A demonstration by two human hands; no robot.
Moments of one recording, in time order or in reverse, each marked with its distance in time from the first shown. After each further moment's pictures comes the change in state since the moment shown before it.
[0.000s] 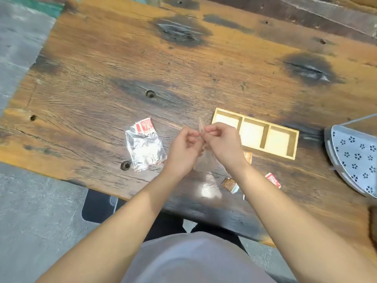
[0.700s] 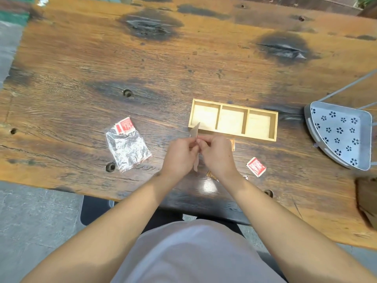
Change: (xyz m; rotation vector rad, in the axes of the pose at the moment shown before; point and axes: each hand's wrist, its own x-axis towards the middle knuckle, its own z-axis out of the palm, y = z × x) left_hand -0.010 -0.017 0.058 0.603 -0.129 0.174; right_hand -0.026 0.062 -0.039 -0.156 0.048 -0.071
